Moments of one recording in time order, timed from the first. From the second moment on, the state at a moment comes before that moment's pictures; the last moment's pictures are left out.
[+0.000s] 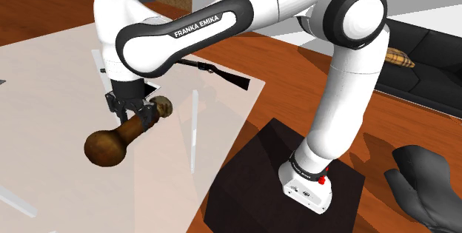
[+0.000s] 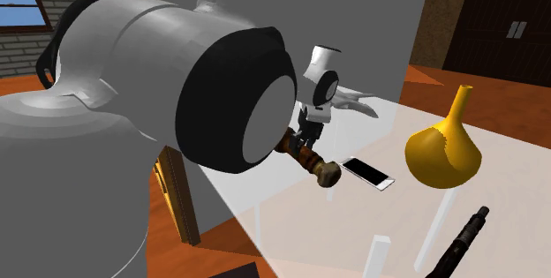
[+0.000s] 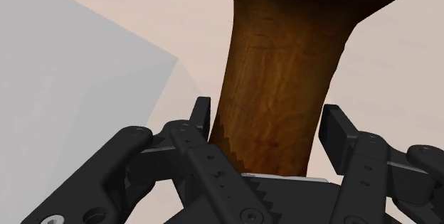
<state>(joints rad) -0.06 0.29 0.78 -1.86 -0.04 2.06 1.85</state>
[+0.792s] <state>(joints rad) -0.07 0.26 0.79 -1.81 -0.02 1.99 1.84</state>
